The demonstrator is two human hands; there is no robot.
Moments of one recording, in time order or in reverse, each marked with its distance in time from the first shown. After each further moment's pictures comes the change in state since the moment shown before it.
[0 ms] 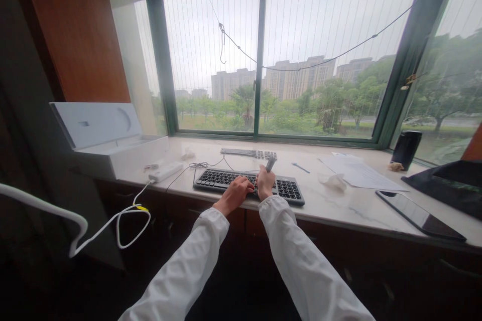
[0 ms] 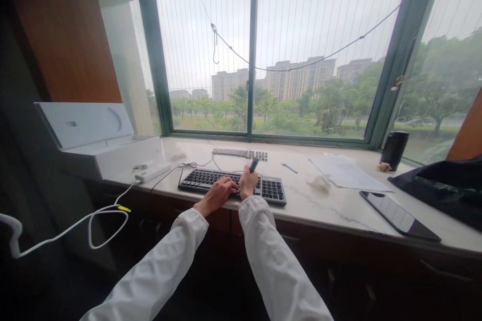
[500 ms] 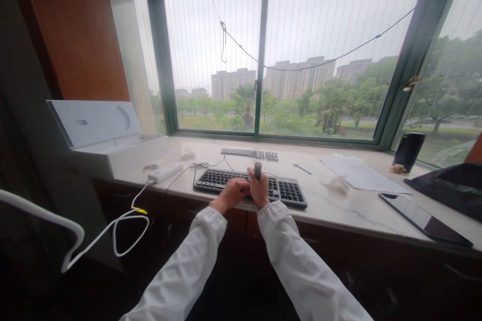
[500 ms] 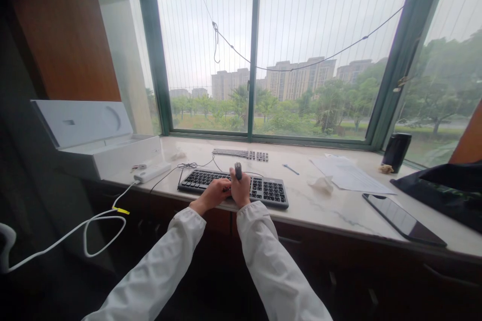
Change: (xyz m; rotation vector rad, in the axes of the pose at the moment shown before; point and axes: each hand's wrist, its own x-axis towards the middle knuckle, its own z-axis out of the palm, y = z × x) left_hand 0.000 -0.018 -0.007 -0.178 -0.043 -0.077; right_hand -0.034 -0.003 0.006 -0.325 -0.138 -0.352
